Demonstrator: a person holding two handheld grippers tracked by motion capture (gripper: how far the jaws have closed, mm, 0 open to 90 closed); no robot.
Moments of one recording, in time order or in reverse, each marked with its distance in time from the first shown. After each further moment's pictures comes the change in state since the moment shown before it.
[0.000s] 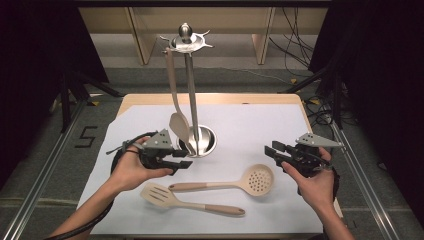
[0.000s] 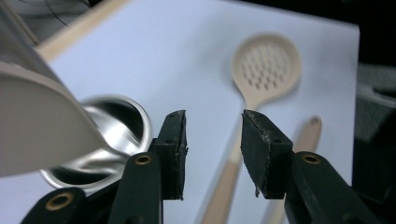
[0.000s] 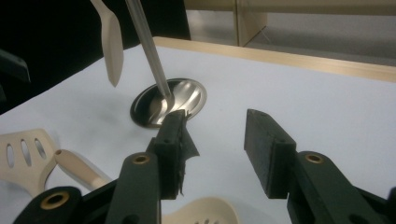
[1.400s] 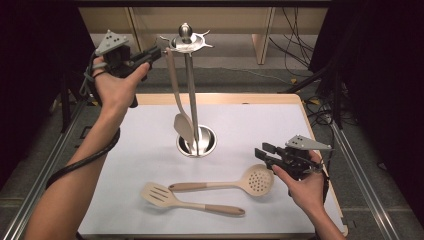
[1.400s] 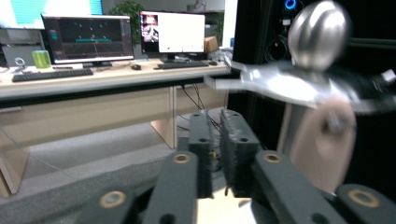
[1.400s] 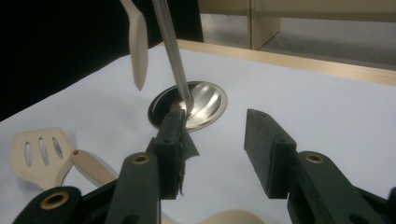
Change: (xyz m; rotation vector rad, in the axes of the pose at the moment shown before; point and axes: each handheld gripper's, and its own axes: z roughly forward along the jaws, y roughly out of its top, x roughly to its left) left arm 0.102 0.110 -0.100 -0.569 0.546 -0.242; right arm 0.020 -0.003 0.011 -0.003 0.047 0.009
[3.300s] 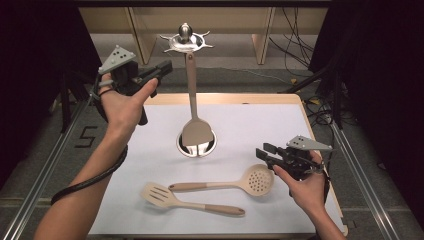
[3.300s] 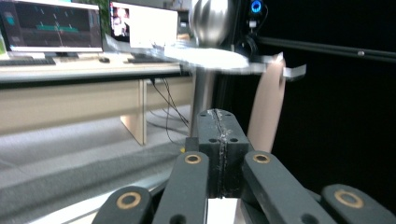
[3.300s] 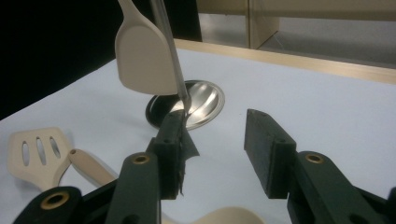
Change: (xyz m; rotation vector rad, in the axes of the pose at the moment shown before) left arm -0.044 0.004 -0.014 -0.042 -0.083 -0.067; right arm -0.004 -0.001 -0.001 -0.002 -0.008 -0.029
